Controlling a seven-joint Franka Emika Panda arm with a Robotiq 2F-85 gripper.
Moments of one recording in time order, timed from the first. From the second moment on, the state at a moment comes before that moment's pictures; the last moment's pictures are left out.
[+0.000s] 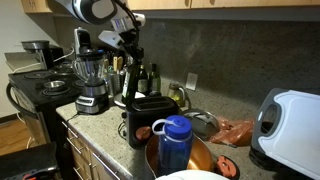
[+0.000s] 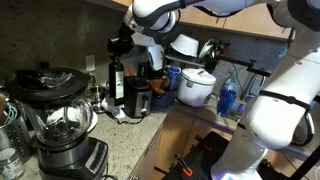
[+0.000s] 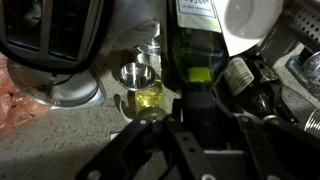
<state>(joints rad) 0.16 -0.10 0.14 -2.09 0.14 2.51 -0.02</state>
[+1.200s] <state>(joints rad) 0.25 -0.14 0.15 -2.27 0.29 2.47 -0.20</state>
